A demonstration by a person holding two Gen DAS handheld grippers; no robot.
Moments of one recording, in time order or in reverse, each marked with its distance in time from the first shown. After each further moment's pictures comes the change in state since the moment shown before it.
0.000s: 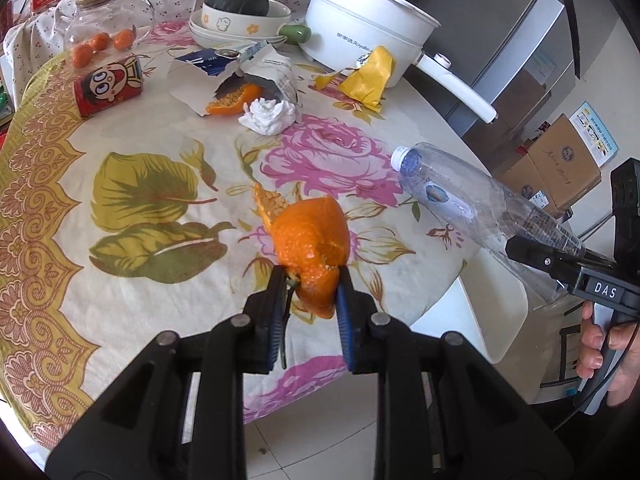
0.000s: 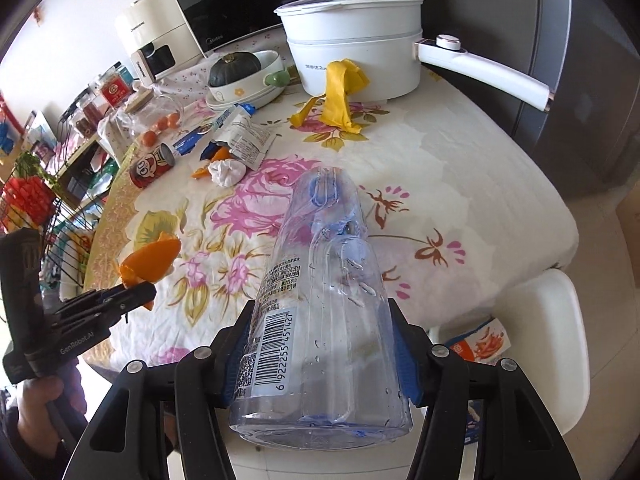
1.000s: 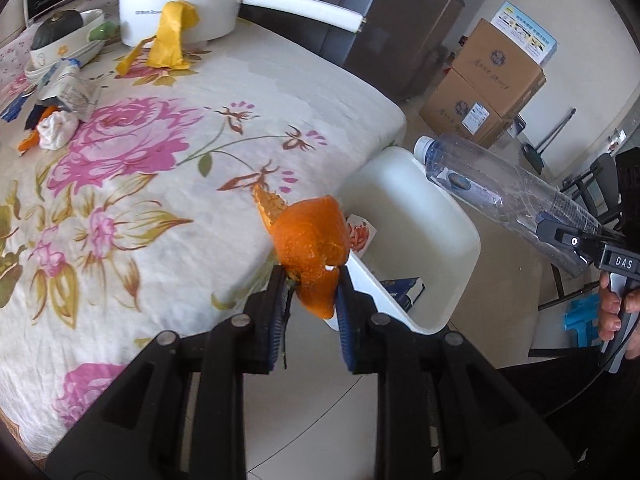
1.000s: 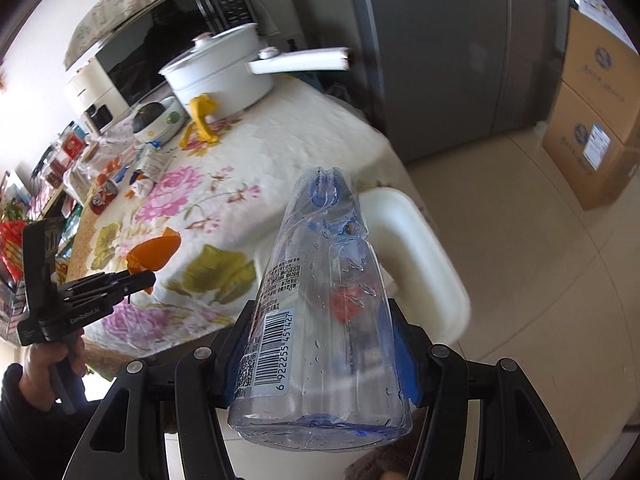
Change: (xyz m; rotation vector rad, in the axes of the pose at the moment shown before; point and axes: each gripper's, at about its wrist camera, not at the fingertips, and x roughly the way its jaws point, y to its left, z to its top) left arm 0.058 -0.166 -0.039 0.298 0.109 -0.142; right arm -0.106 -0.182 -0.112 0.217 -0.048 -0.094
